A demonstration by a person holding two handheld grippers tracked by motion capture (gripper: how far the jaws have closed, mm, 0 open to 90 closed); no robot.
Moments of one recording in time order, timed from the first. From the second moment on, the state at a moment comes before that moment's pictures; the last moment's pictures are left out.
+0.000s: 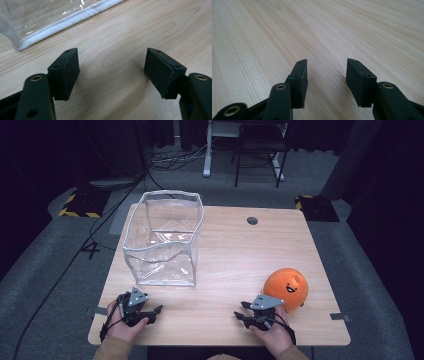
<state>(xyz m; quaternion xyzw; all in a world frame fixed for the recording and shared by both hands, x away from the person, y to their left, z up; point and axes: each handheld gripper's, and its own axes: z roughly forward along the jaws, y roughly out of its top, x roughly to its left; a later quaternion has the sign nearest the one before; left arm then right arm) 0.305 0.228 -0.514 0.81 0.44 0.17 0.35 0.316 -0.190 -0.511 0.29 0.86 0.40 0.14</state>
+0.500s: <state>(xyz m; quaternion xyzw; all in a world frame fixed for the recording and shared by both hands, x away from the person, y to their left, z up) 0.294 0.233 -0.506 0.81 0.44 0.18 0.34 0.324 -0.185 -0.493 0.30 0.86 0.39 0.11</state>
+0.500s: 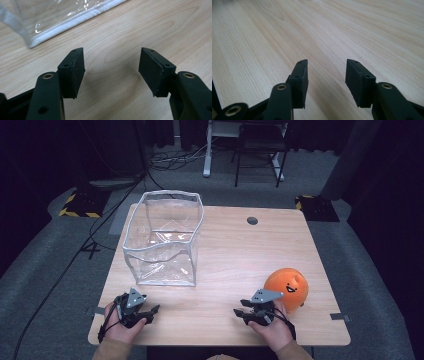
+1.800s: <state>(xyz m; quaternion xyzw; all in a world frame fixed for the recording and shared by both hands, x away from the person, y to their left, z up) 0.270 0.262 -0.503 0.78 0.47 0.19 0.38 0.409 -0.075 -0.411 0.20 0.89 0.39 0.11</state>
